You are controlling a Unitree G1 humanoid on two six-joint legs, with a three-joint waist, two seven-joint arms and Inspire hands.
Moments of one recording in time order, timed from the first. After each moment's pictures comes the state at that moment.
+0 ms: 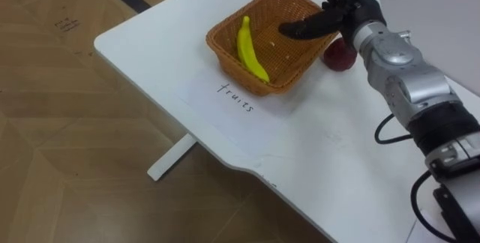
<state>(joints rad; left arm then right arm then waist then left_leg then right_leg) 0.30 0.31 0.01 0.99 -0.01 0.15 -0.01 -0.82 -0.44 0.37 0.72 0.47 0.09 -0.05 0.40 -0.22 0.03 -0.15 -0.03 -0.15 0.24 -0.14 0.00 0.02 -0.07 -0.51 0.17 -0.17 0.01</state>
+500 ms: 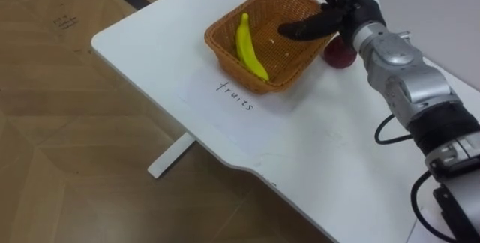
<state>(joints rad) 0.30 0.30 -0.01 0.99 -0.01 0.15 -0.01 -0.82 -0.44 0.37 0.73 0.47 0.09 -0.05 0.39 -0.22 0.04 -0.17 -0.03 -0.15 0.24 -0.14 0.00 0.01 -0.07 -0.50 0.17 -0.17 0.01</state>
